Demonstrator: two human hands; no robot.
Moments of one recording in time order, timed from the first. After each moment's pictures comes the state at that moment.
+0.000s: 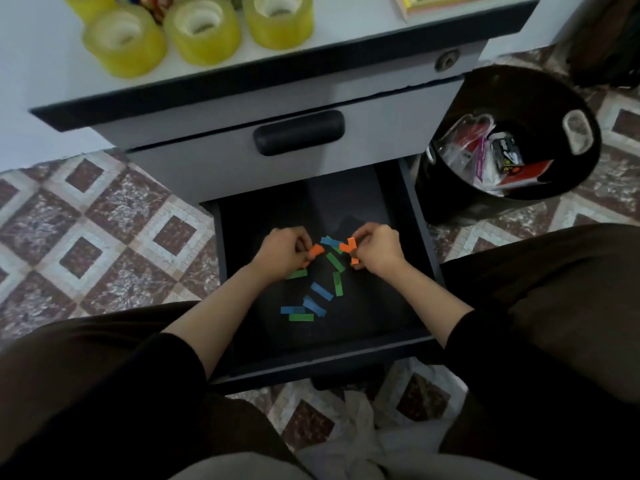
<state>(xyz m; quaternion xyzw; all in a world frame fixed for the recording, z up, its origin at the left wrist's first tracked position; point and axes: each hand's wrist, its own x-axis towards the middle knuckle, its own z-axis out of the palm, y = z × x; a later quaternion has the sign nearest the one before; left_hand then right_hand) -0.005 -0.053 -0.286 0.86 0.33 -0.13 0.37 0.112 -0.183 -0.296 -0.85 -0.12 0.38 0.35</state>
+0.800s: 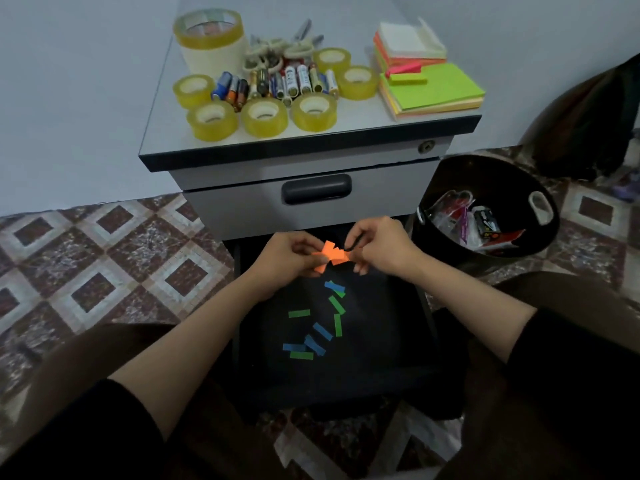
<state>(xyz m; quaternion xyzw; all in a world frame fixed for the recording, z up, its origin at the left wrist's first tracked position) -0.017 -0.071 -0.180 0.72 0.33 0.04 0.61 0.117 -0.180 -0.171 -0.80 -0.34 0.35 0.36</state>
